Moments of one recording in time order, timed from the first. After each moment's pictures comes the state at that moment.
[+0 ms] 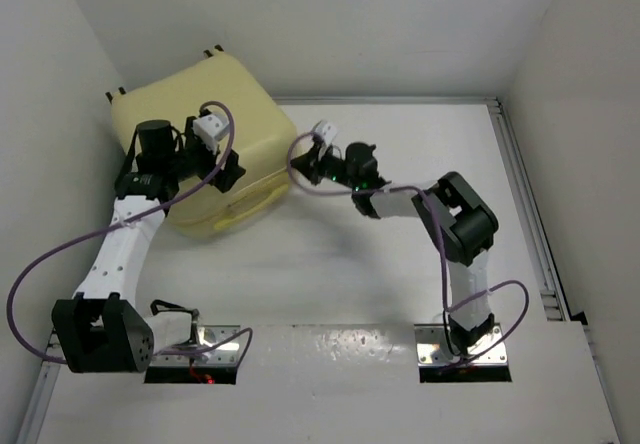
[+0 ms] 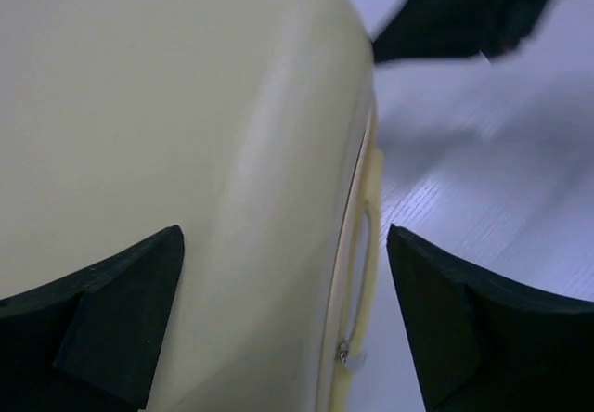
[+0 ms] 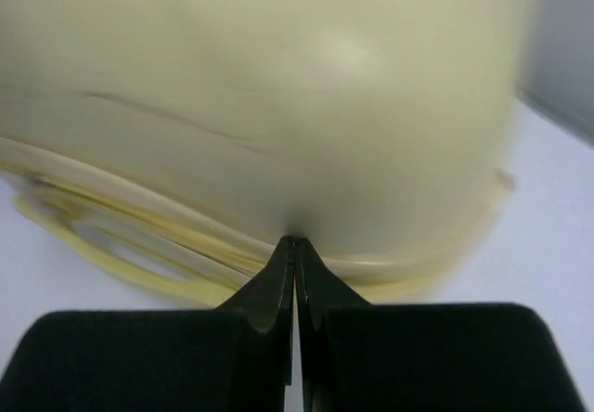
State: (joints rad) left arm 0.03 1.19 1.05 -0.34 0.61 0.43; right arm 0.62 2.01 1.02 0.97 -0.42 0.03
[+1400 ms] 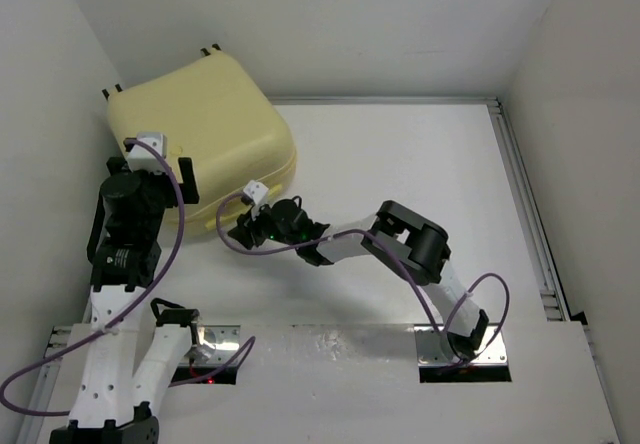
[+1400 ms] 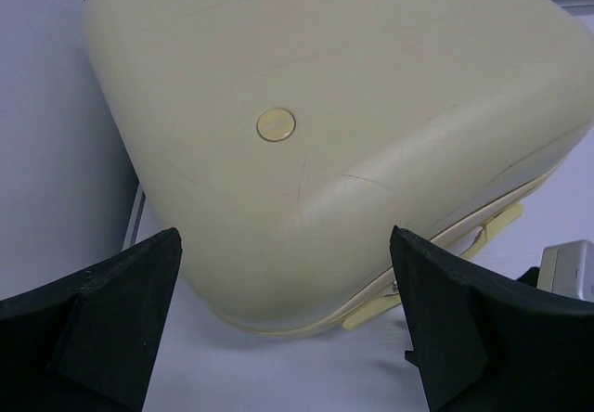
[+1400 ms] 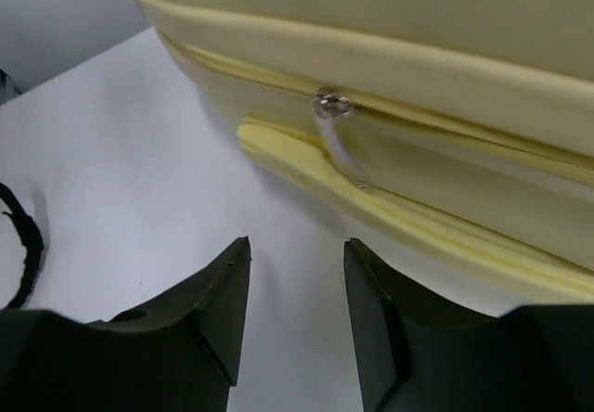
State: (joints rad) left arm 0.03 0.68 0.89 -0.41 -0.08 0.07; right arm 1.01 2.18 1.18 0.82 -0.11 0.18
